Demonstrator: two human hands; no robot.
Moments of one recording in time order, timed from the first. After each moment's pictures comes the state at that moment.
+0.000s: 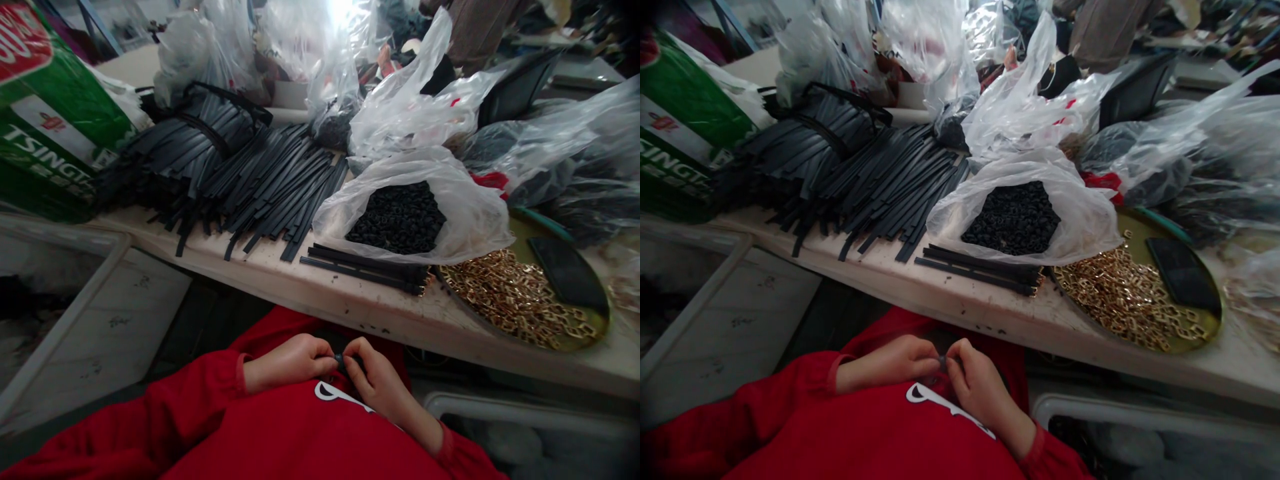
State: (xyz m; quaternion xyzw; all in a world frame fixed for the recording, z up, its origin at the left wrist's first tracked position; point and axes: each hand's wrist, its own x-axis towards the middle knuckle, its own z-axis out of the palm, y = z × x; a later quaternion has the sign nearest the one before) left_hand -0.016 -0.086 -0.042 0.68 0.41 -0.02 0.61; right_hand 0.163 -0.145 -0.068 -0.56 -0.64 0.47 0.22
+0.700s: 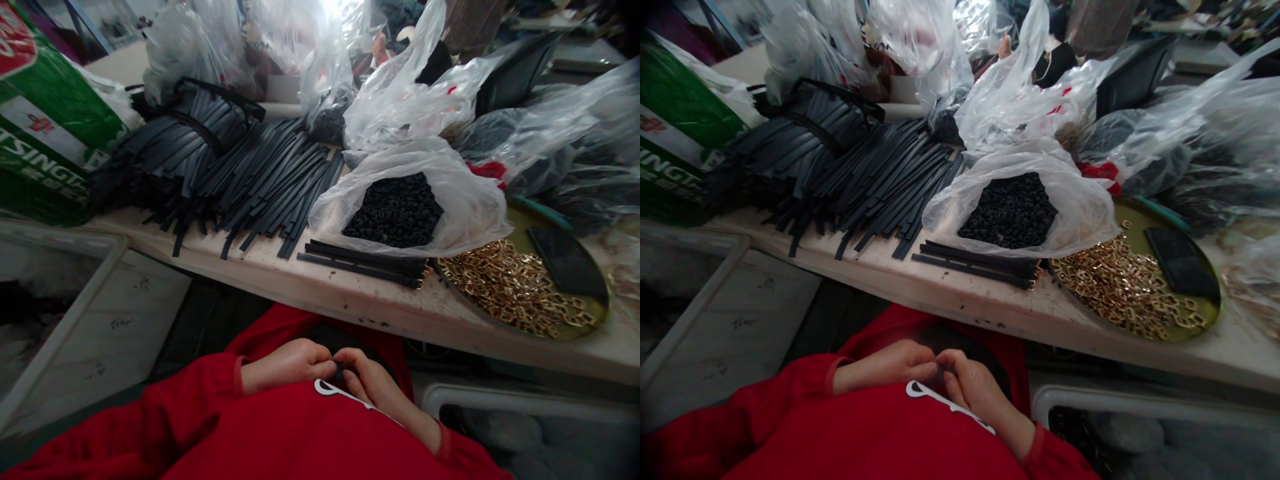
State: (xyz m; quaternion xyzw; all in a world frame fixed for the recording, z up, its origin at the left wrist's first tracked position) left_hand -0.016 -0.089 -0.040 0.72 0.37 -0.10 0.57; right_hand 0.166 -0.162 -0.078 -0.48 -0.69 0.50 0.23
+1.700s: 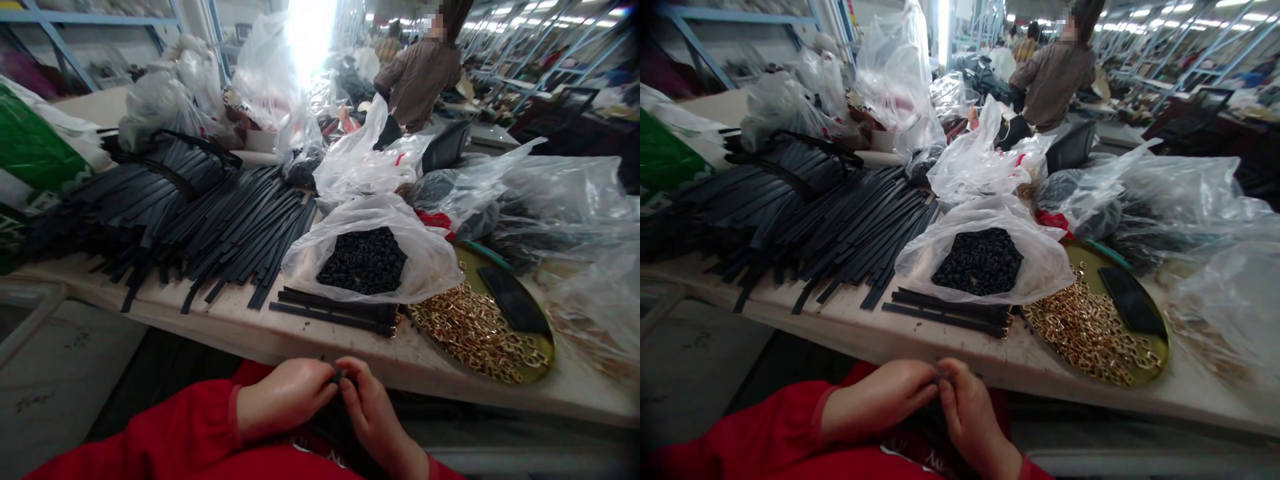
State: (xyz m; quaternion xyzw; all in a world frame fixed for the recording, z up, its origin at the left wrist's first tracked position) left_hand 0.030 -0.033 -0.035 0.86 0.33 -0.04 0.38; right_hand 0.191 -0.108 -0.072 -0.59 -0.69 0.25 0.34
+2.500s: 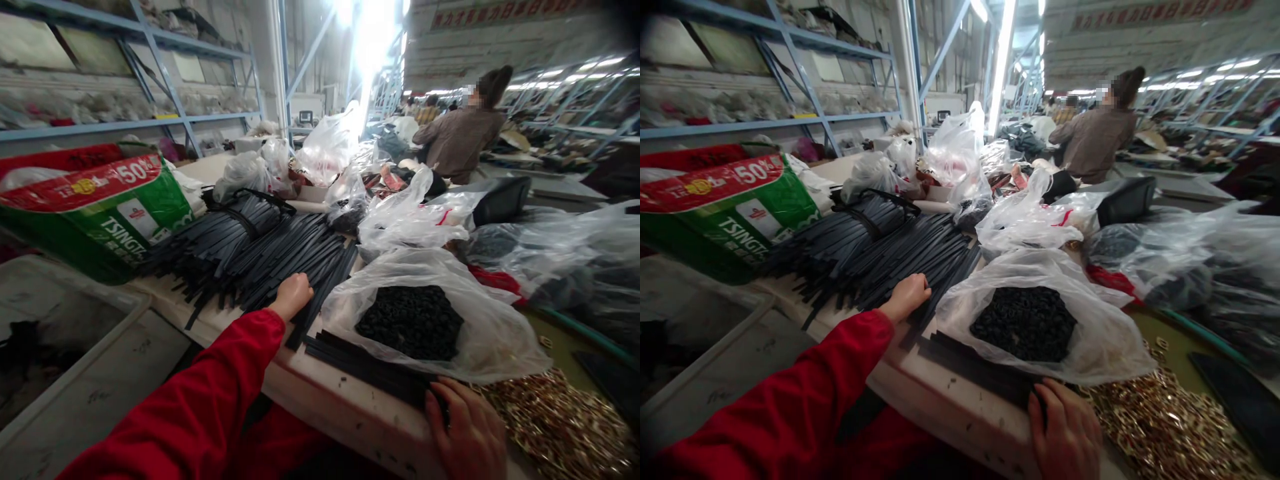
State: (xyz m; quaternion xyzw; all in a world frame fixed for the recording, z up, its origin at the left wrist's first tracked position) left_hand -0.021 0.152 -0.025 0.73 0.67 0.08 0.09; right_hand 0.260 -0.044 -0.092 -0.60 -0.71 -0.20 0.31
